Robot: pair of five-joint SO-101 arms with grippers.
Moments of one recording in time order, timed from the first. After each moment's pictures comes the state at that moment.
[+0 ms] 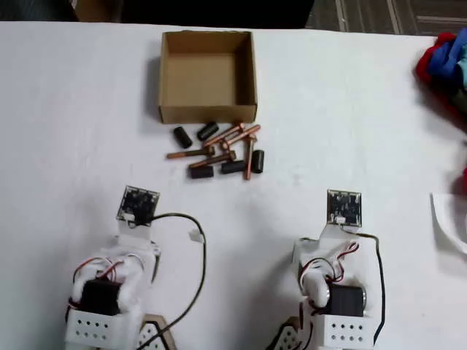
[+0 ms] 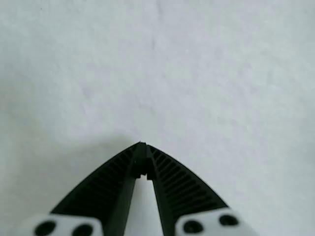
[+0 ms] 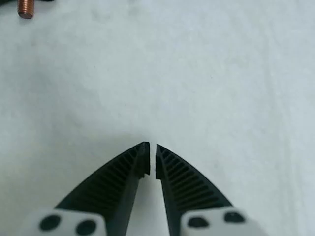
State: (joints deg) left arm 0.2 -102.6 95.9 74.7 -2.6; right arm -0.4 -102.5 96.4 72.2 -1.1
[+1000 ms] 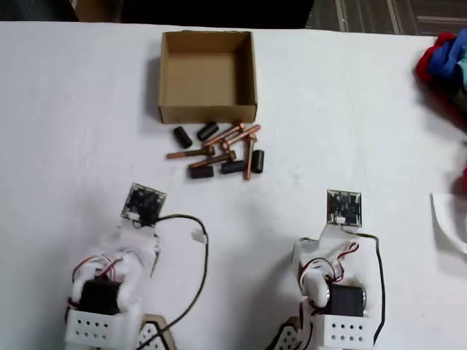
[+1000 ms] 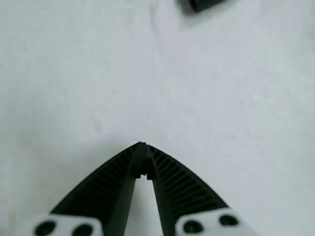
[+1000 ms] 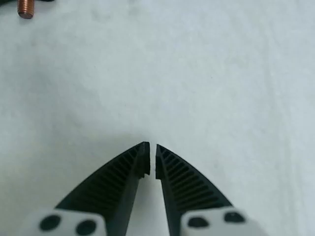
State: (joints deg) left arm -1.9 -102.6 95.8 66.0 -14.6; right arm -0.4 -102.5 96.4 72.2 -1.1
